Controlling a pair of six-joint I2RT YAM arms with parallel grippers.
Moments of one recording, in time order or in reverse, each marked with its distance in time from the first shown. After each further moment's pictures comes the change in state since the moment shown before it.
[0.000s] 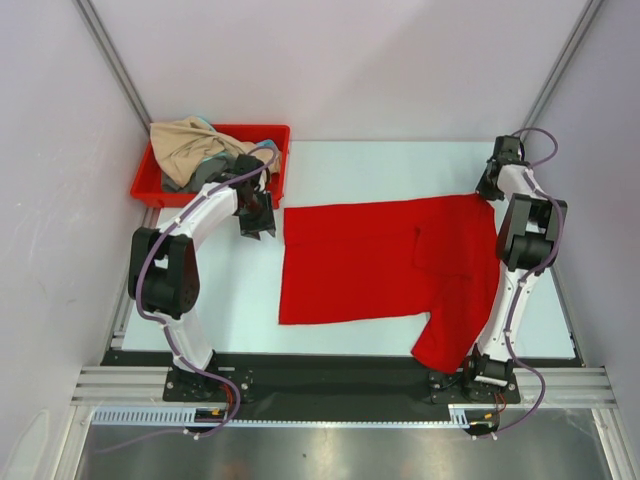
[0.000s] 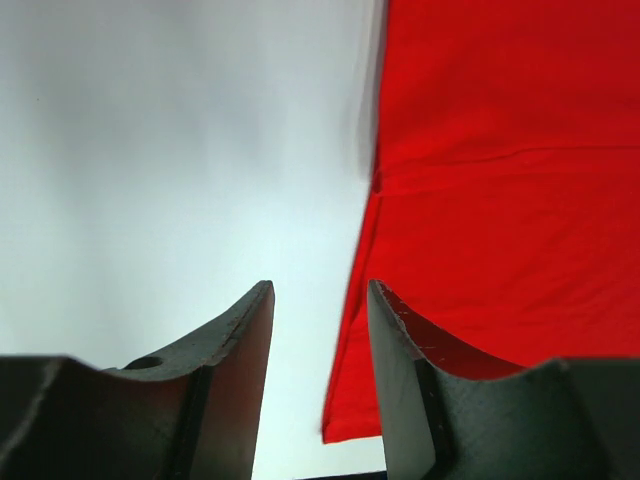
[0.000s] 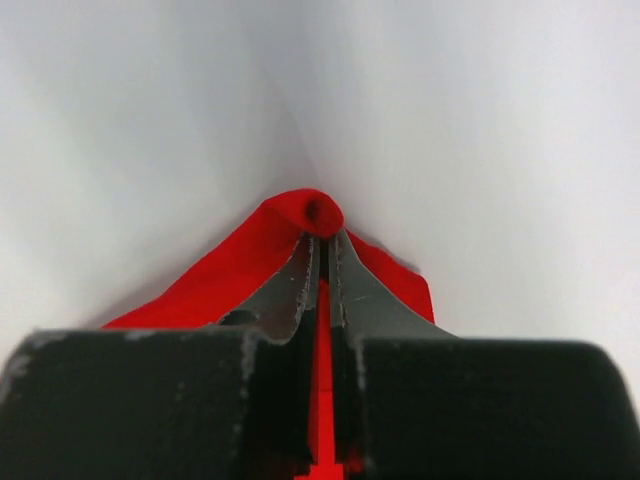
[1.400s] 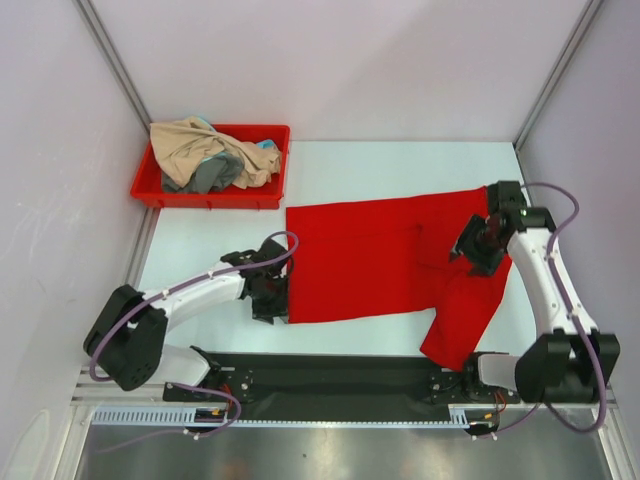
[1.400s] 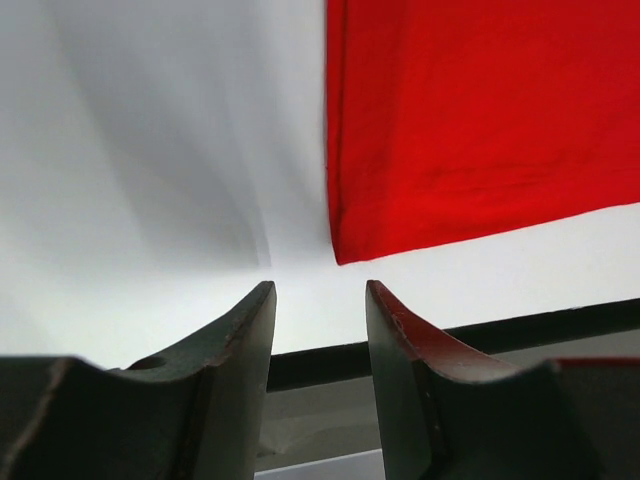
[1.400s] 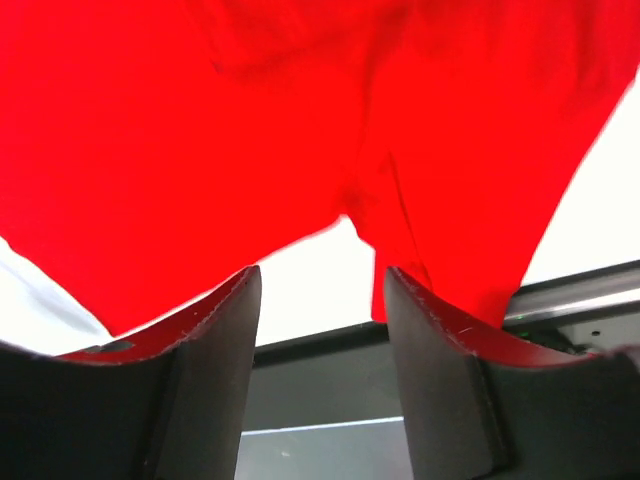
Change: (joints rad) left arm -0.387 -0.433 -0.688 0.090 0.038 -0.257; right arm 0.196 -0.975 -0.619 -0.628 -0.186 0.315
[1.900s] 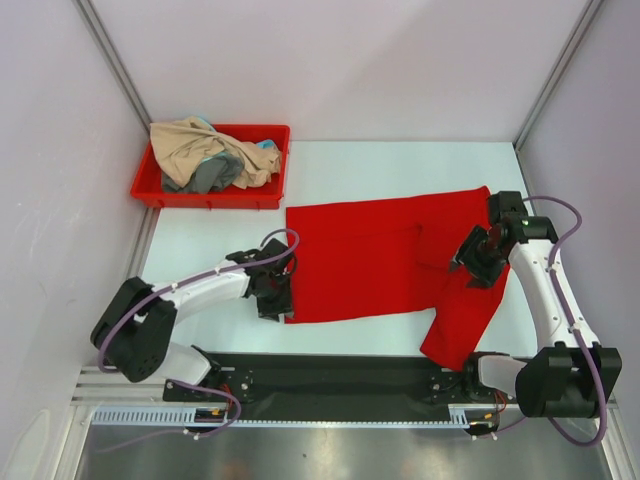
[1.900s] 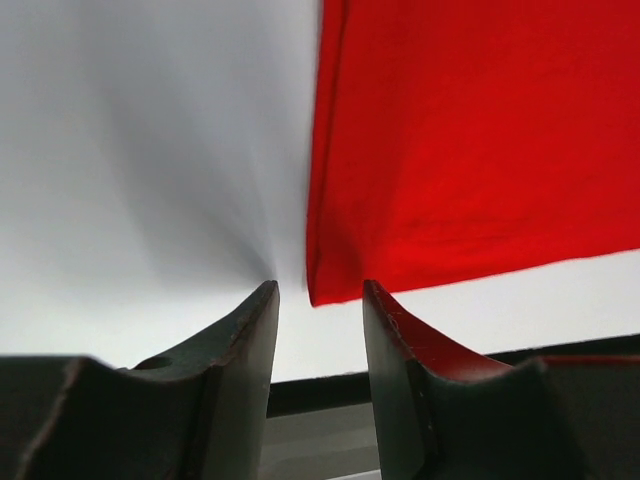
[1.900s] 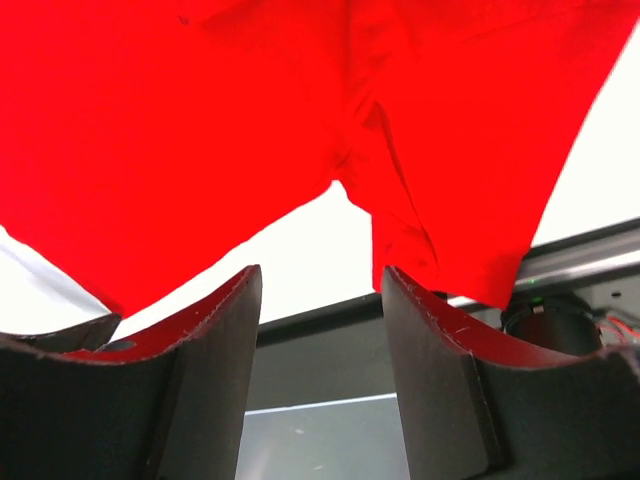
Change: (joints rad) left arm 0.000 0.022 0.000 0.076 -0.014 -0.094; right arm -0.003 -0.106 -0.103 -0.045 -0.032 0.067
